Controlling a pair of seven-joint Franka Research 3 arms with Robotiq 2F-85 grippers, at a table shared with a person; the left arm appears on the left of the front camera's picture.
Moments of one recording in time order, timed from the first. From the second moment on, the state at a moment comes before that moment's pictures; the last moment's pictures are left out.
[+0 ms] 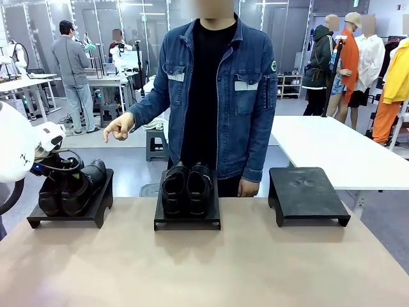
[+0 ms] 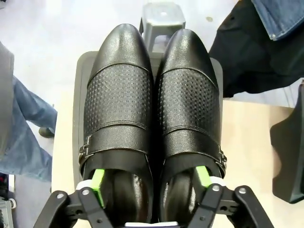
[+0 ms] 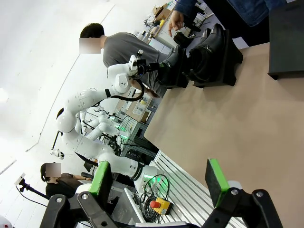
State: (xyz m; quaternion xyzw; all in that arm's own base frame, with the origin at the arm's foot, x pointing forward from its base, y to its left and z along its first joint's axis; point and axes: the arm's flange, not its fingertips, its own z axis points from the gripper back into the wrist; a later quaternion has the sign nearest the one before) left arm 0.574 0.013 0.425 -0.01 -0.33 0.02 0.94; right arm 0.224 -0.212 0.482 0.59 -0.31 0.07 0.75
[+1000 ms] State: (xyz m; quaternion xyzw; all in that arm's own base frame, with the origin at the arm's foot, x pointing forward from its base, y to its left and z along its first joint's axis) left arm 0.570 0.012 0.426 -0.01 -0.33 0.01 0.94; right arm 0.224 -0.212 0.482 0.59 -0.31 0.07 0.75
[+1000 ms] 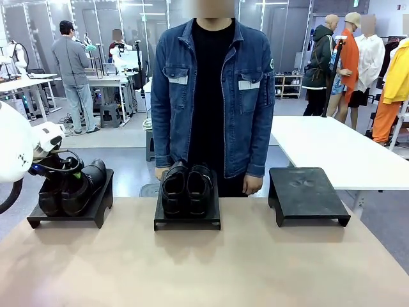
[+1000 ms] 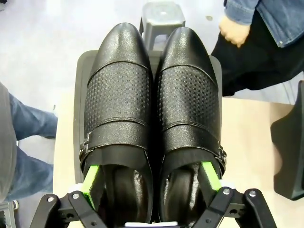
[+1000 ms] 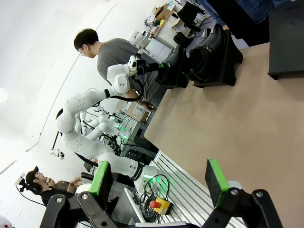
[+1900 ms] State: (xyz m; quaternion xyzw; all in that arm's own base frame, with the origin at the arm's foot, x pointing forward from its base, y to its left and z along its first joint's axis) left arm 0.528 0.027 0.484 -0.06 -0.27 -0.03 0.96; right arm 0.224 -0.212 0.481 0.59 -0.31 0.07 0.75
